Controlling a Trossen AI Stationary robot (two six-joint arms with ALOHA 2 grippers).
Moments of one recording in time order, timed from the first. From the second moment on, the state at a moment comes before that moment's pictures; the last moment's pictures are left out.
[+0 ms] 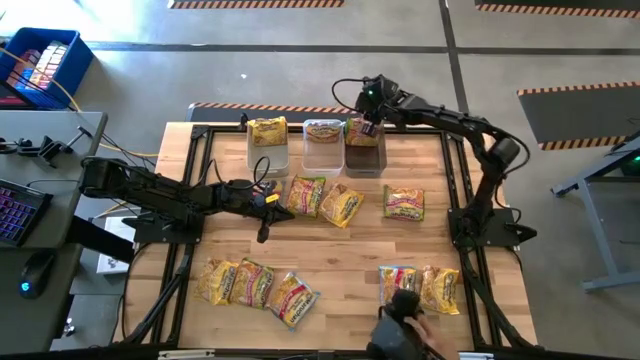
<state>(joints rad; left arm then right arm) 0.07 1.27 0.32 0.57 0.14 -0.05 -0.73 1.78 1.39 -0.43 0.35 -0.56</state>
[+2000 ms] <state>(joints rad) -0.23 1.38 0.57 -0.22 0.37 -0.21 -0.25 1.13 0.66 -0.07 0.37 -0.11</state>
